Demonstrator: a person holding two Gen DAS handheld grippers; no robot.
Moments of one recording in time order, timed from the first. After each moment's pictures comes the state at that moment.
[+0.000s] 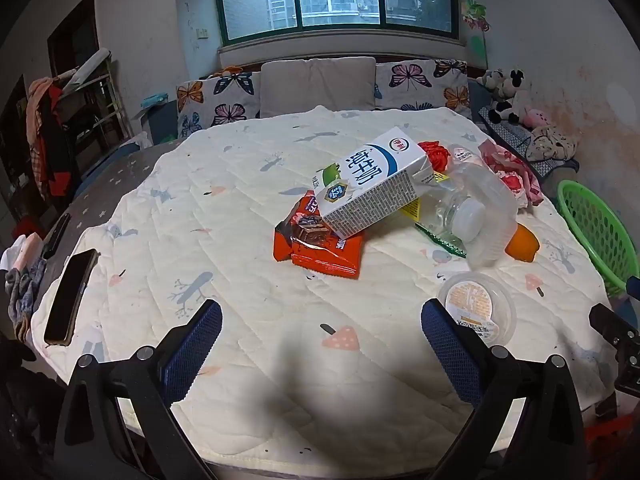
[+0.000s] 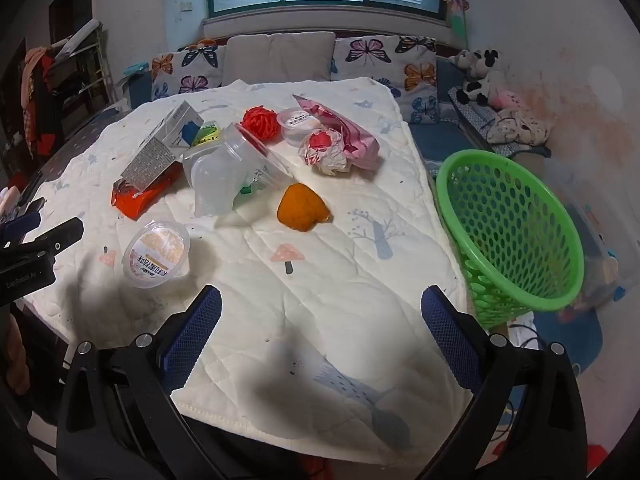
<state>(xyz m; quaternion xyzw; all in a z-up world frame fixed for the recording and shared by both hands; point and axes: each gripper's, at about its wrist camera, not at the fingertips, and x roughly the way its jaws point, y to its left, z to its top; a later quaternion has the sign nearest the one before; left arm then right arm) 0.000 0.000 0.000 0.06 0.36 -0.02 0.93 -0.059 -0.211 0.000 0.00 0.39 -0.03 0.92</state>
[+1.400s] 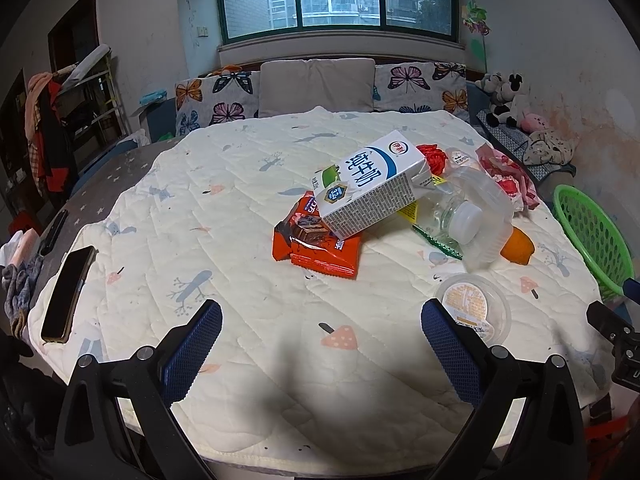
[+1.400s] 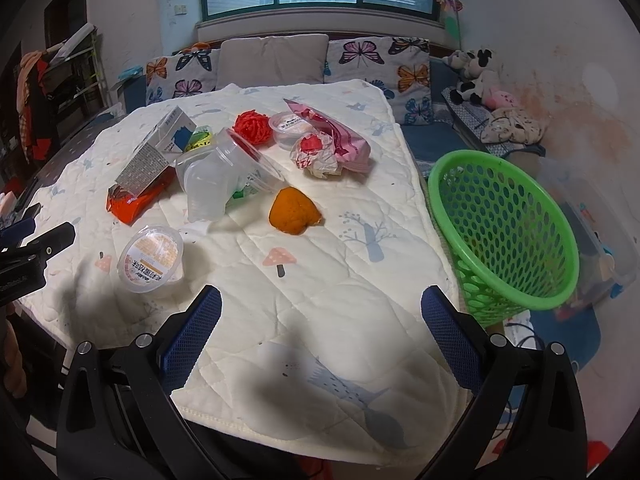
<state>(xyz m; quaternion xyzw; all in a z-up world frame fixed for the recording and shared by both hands) -0.004 -0.002 0.001 0.05 0.36 -0.03 0.93 -0.060 -0.216 0.003 0.01 0.39 -0.04 0.92</state>
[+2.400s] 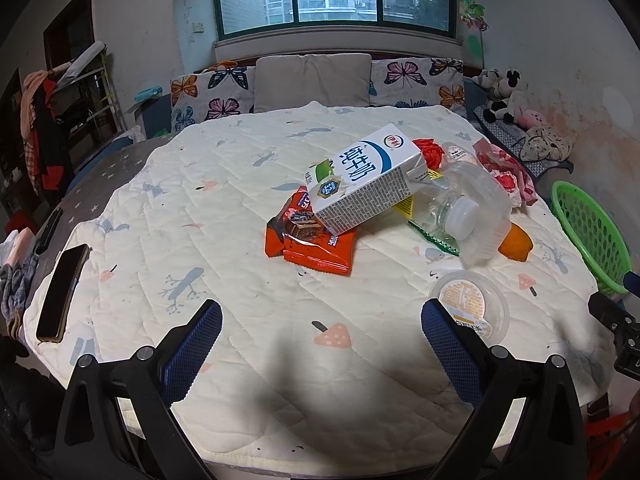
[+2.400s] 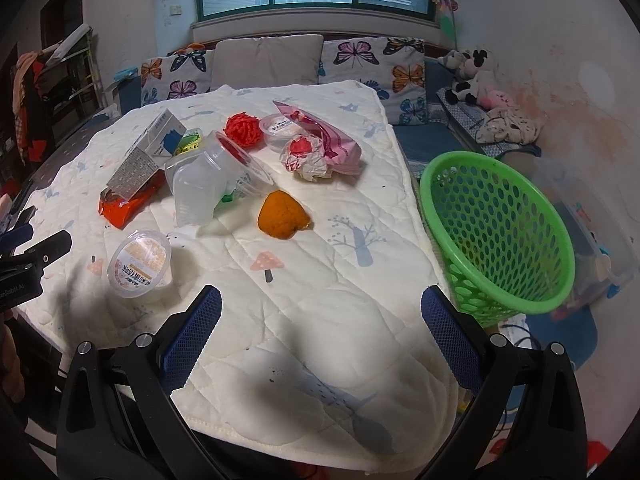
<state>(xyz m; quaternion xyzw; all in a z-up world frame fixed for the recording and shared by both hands) 0.000 -0.003 -0.002 0.04 0.37 -0.04 0.93 -0.056 -0.222 0.001 0.01 0.38 -0.05 0.92</state>
